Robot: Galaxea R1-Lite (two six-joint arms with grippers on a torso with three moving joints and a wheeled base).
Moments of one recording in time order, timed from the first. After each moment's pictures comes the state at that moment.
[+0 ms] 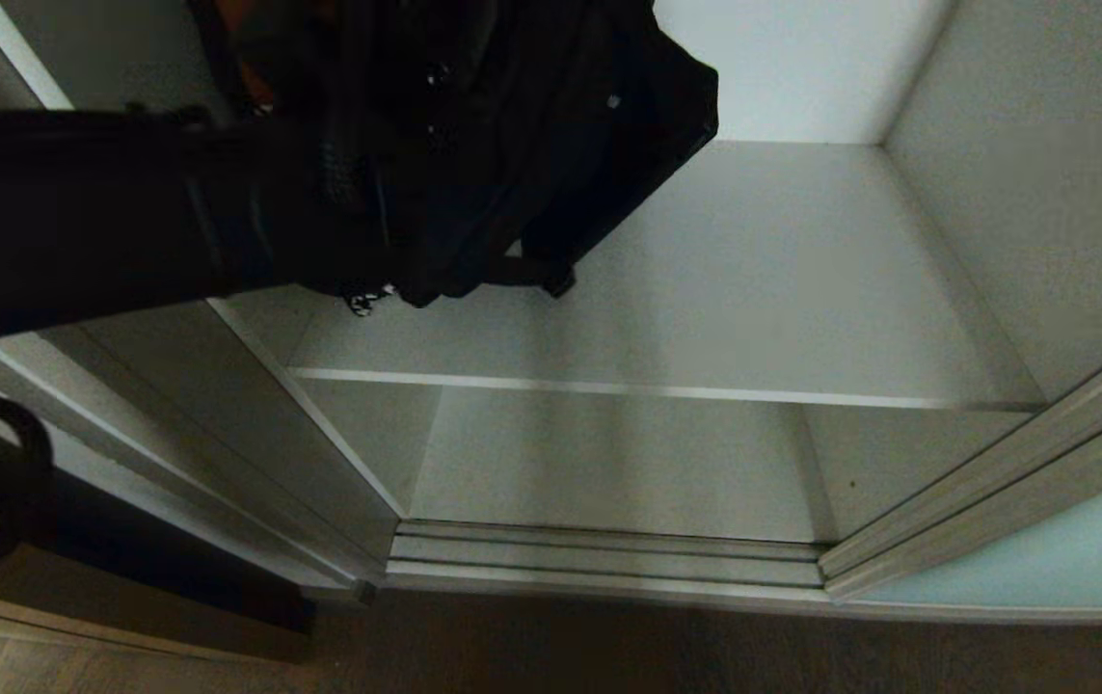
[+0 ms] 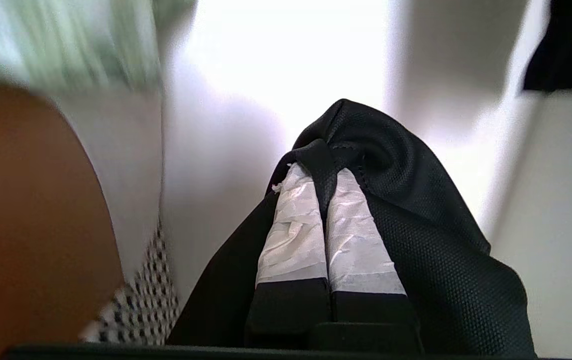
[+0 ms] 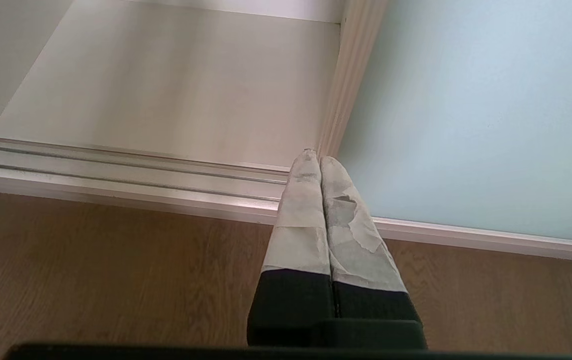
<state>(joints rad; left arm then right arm) -0.71 1.99 -1.94 -0.92 0.28 0.33 0.00 0.00 0.00 0.00 0.00 -0.01</state>
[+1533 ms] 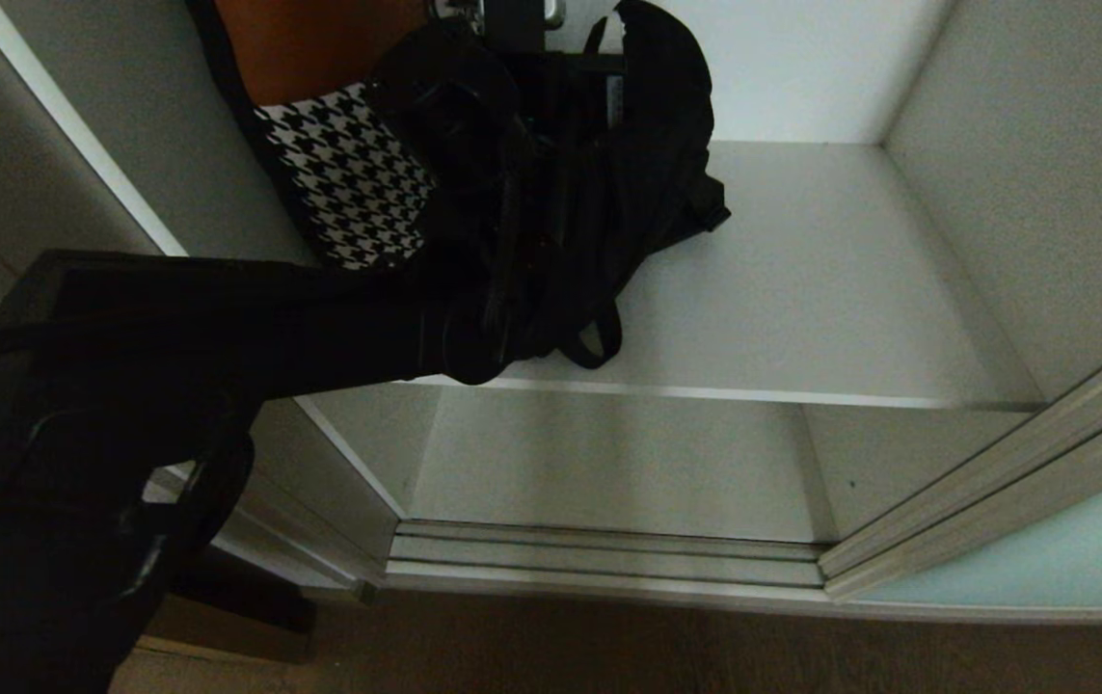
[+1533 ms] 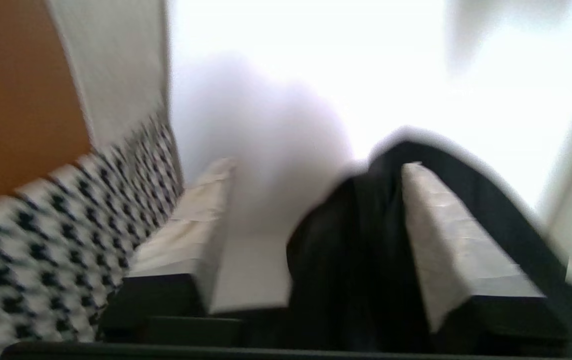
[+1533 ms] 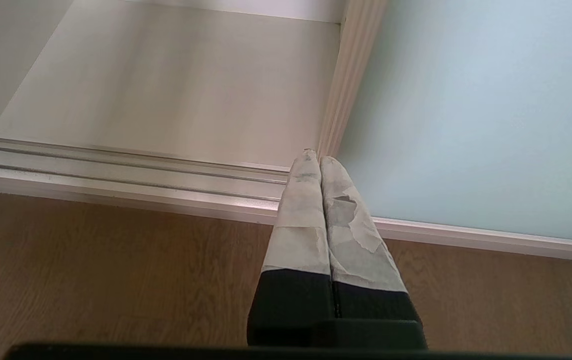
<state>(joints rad) -0.67 2.20 -1.94 -1.06 0.37 0.35 0.00 0.00 0.00 0.00 0.00 -0.01</state>
